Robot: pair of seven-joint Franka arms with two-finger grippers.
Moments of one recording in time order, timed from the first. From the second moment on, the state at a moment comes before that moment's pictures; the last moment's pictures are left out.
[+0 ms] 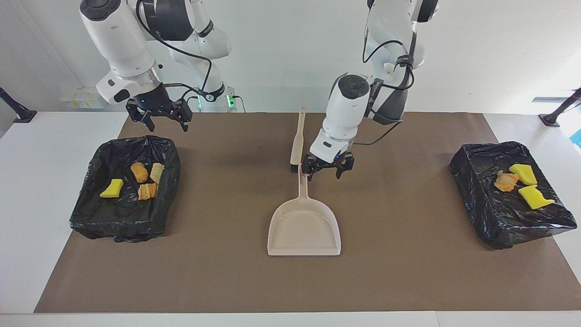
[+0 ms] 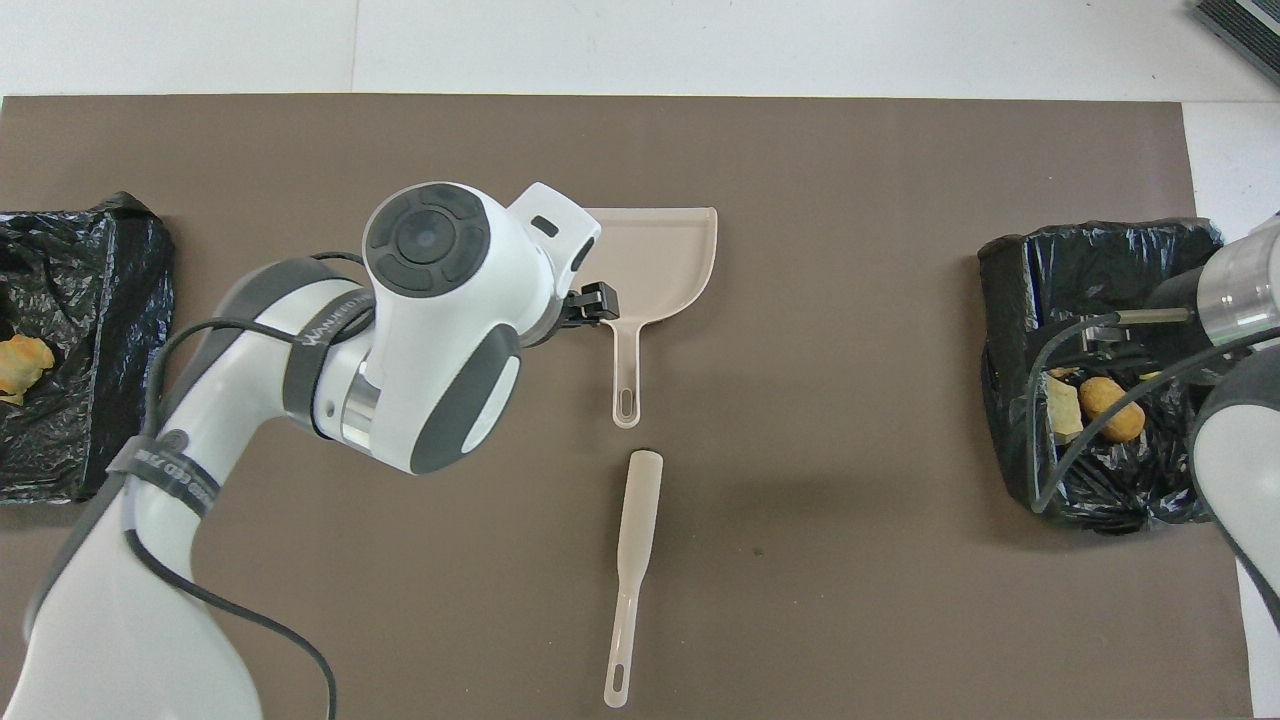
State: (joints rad) left arm -0.60 0.31 0.09 -1.64 -0.10 2.04 -0.55; right arm 0.22 -0.05 -0.17 -1.72 0.01 1.64 0.07
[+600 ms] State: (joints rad) left arm -0.32 0.11 0.10 -1.61 -0.10 1.73 -0.06; right arm 0.22 -0.05 -0.17 -1.72 0.01 1.64 0.07
